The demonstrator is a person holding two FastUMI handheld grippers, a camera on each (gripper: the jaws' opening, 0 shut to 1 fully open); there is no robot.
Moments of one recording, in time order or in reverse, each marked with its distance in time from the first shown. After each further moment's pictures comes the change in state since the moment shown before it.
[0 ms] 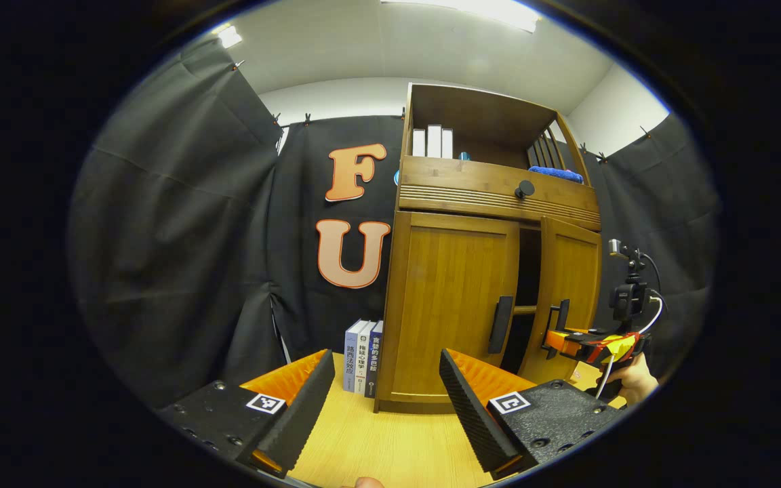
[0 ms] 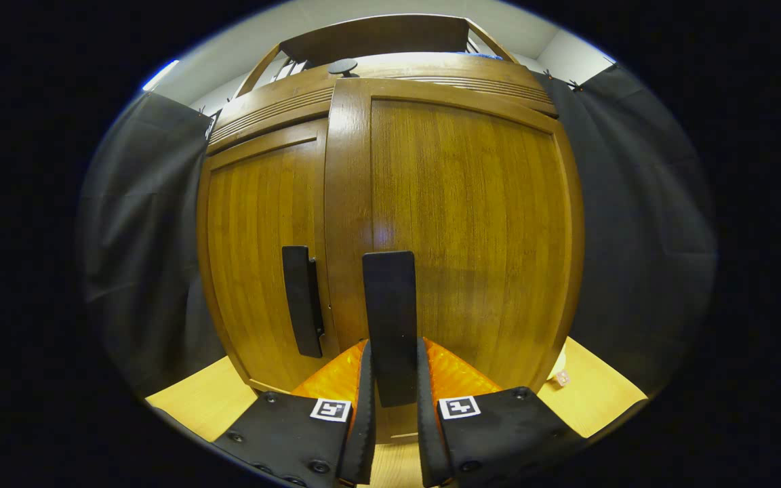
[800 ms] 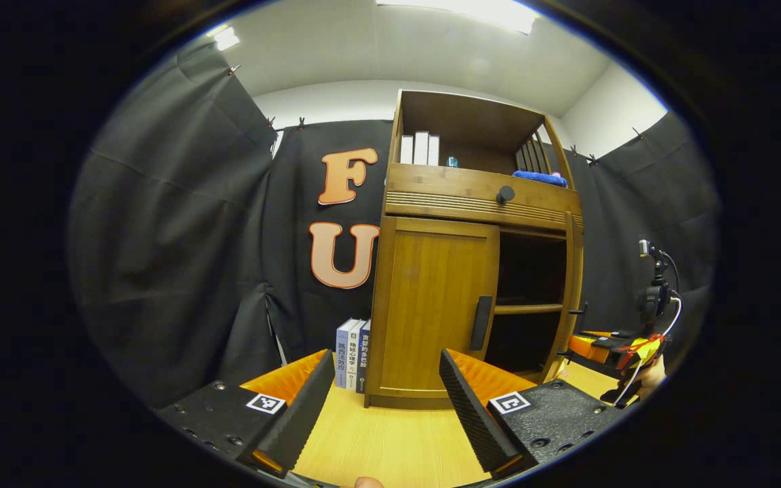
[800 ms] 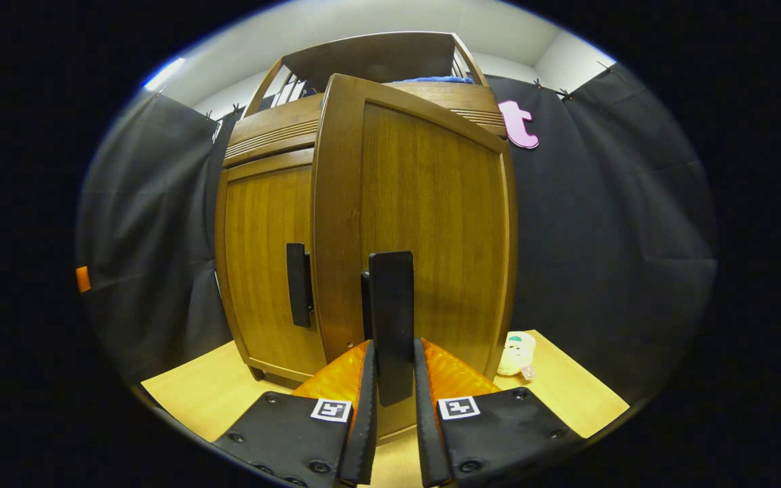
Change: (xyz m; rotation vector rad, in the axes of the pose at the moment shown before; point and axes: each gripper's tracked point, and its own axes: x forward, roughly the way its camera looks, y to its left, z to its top) left arm -0.032 -0.023 0.005 -0.005 0.001 -0.035; right arm -0.086 -0.046 0.001 -0.040 -0.019 -0.023
